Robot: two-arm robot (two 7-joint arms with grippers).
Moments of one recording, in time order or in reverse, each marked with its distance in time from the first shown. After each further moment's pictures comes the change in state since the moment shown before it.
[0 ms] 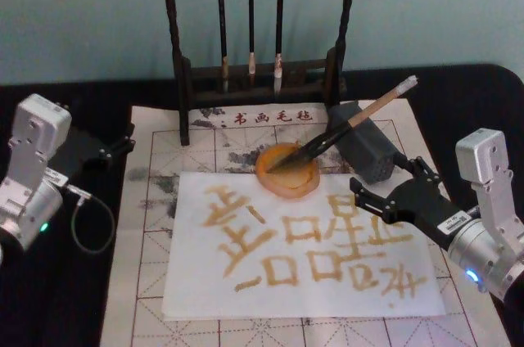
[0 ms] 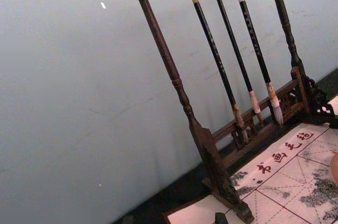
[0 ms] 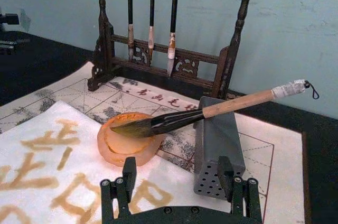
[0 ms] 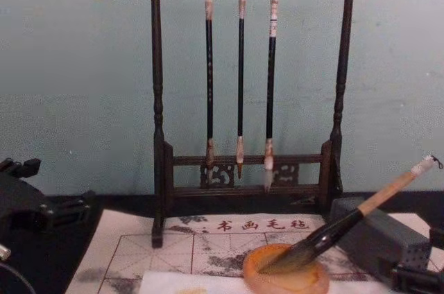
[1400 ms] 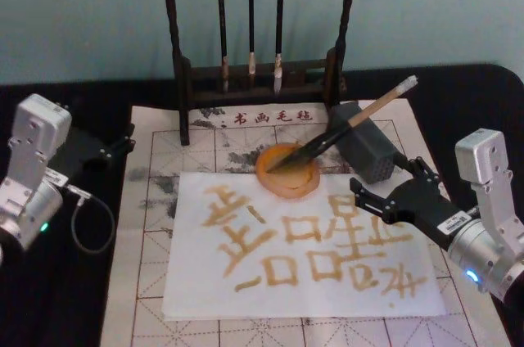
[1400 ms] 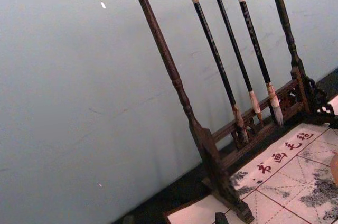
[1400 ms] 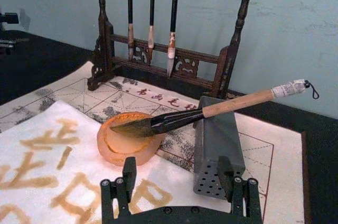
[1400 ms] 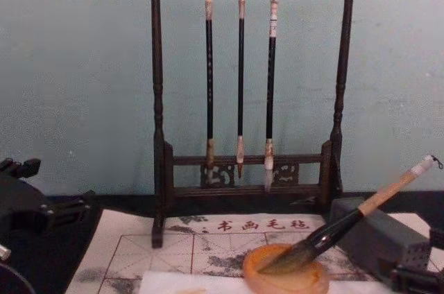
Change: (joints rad) left arm 0.000 0.000 0.000 0.000 0.000 0.000 0.000; right arm 0.000 -0.001 0.000 0.001 -0.004 0.000 -0.001
